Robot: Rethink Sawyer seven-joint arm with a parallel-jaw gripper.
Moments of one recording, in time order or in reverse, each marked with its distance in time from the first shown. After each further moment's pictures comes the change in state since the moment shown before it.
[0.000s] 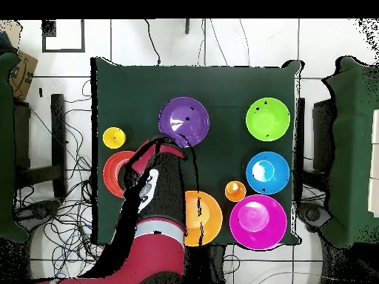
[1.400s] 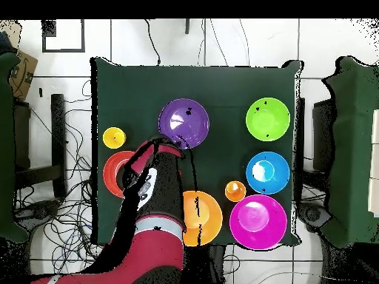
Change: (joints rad) arm 0.000 0.014 0.016 0.000 -0.006 0.090 0.000
